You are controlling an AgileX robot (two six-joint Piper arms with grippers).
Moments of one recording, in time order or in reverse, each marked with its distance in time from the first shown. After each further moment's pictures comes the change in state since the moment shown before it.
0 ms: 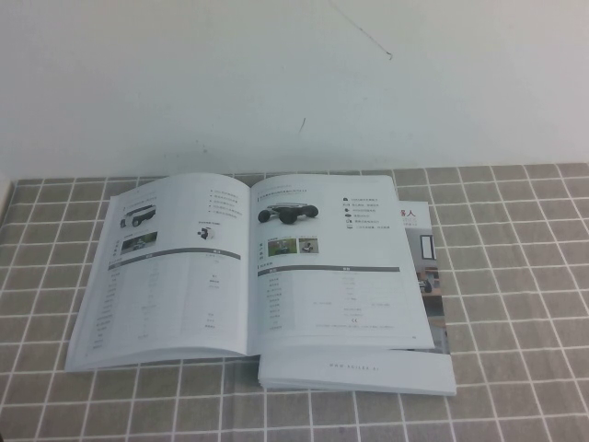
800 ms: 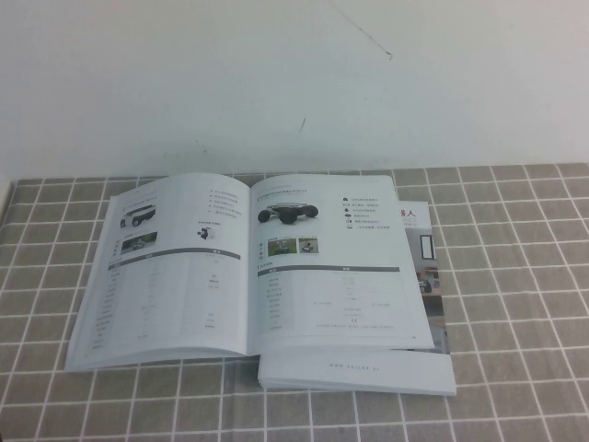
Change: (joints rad) right arm 0.000 0.000 0.000 0.000 0.000 0.000; left arm 0.000 0.000 0.002 0.029 -0.023 0.069
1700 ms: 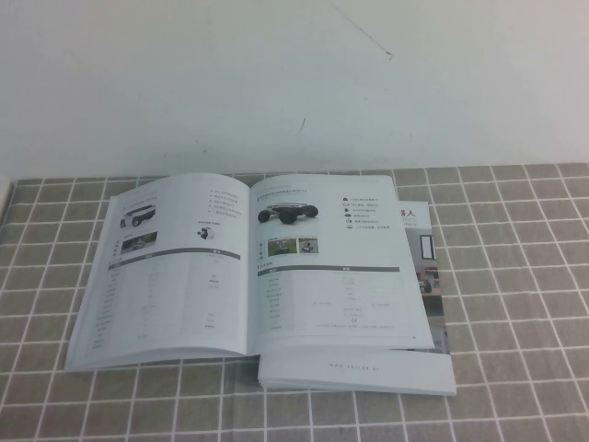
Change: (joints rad) right arm 0.001 0.000 0.000 0.000 0.000 0.000; left arm 0.000 0.000 0.001 -0.106 -0.148 -0.006
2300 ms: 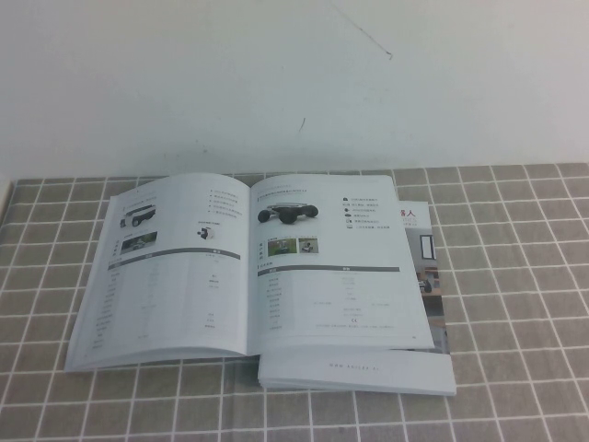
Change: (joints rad) right arm 0.002 0.000 0.000 -0.003 -0.793 -0.038; left arm 0.000 0.000 0.000 0.002 -0.524 0.000
